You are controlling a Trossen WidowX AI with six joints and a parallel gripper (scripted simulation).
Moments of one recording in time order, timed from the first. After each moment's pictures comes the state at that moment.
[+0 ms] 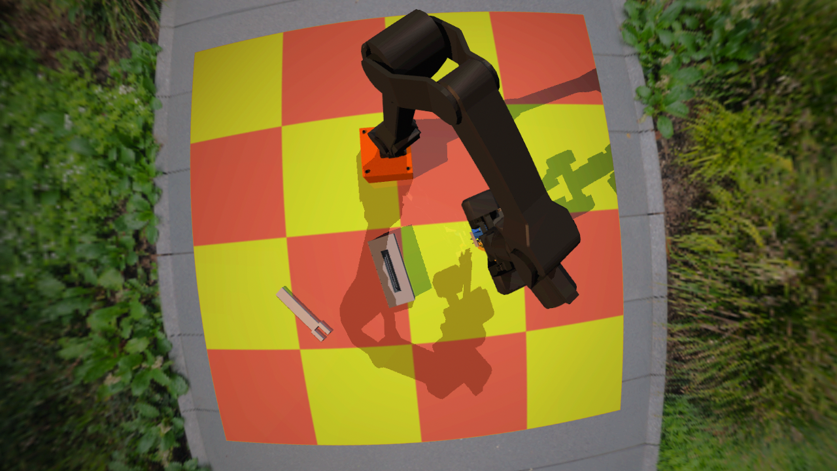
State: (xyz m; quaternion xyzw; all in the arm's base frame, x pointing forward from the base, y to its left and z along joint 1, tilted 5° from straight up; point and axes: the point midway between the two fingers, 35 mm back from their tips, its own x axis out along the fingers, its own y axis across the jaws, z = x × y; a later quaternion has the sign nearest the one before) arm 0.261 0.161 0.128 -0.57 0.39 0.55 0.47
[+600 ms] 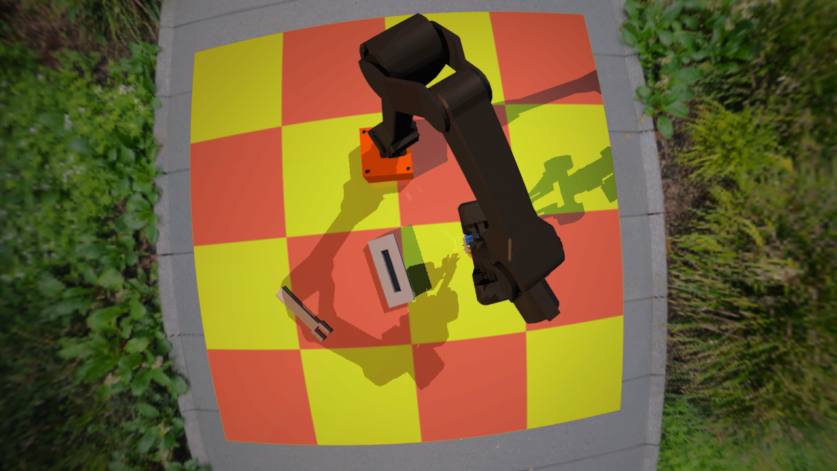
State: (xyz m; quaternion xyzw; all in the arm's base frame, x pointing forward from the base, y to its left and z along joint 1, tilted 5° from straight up) arm 0.275 0.138 0.127 -0.52 0.45 0.51 0.52
